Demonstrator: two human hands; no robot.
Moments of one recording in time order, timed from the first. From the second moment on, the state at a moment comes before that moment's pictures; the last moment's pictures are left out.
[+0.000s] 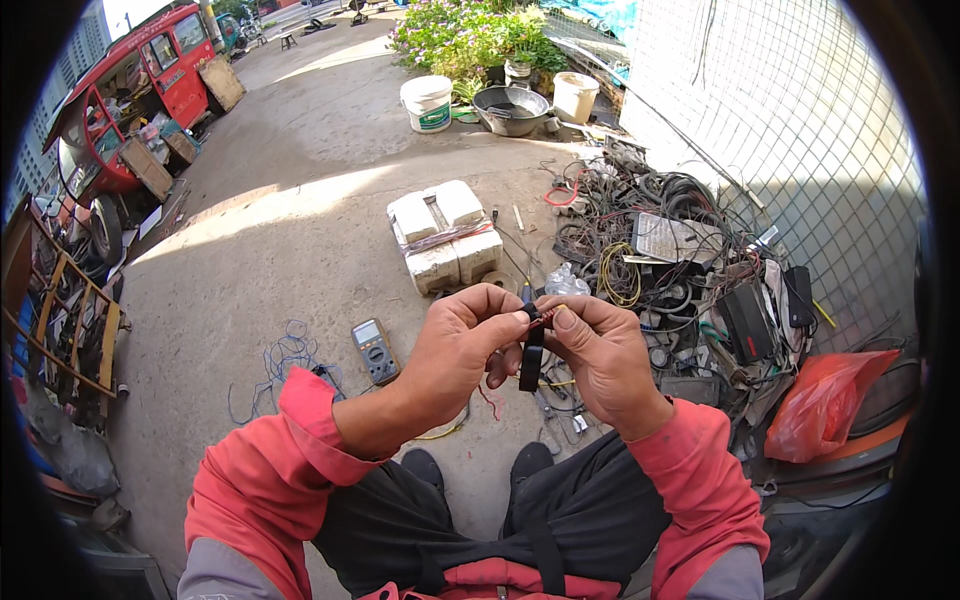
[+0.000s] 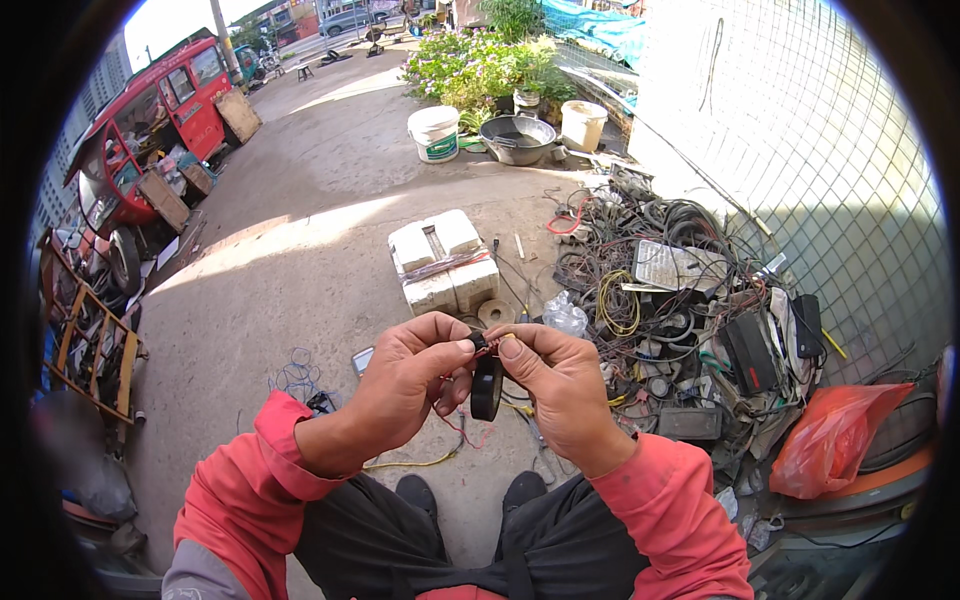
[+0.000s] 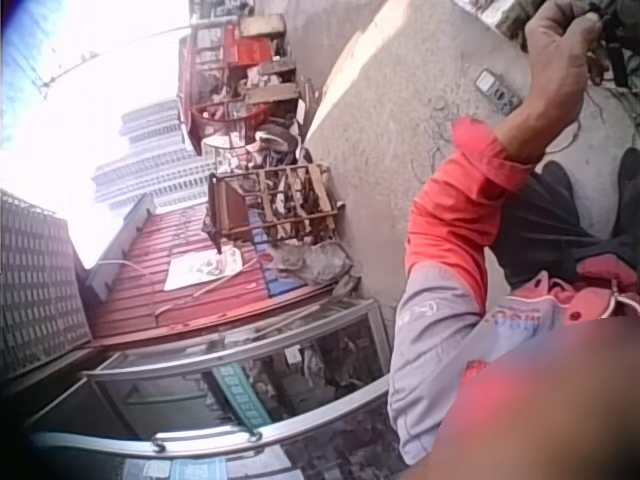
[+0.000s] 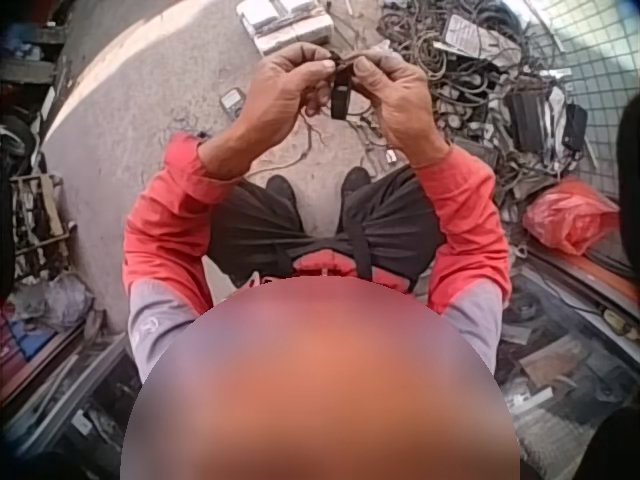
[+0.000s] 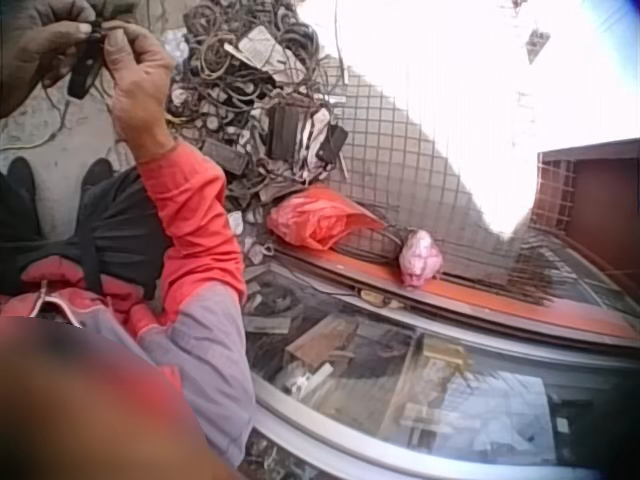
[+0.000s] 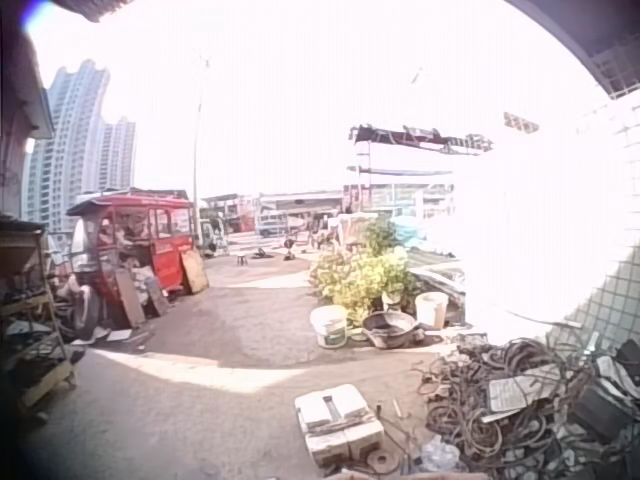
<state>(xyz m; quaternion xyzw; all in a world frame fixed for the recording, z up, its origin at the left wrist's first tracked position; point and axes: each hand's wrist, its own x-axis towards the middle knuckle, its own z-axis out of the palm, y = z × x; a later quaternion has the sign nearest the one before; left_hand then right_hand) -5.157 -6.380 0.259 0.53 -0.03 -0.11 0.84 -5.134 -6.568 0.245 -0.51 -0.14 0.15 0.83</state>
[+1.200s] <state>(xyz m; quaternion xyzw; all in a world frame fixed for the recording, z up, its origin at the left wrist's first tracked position) -5.156 -6.377 0.265 0.59 0.00 -0.11 0.80 -5.135 -6.566 0.246 -0.60 -0.14 0.10 0.78</state>
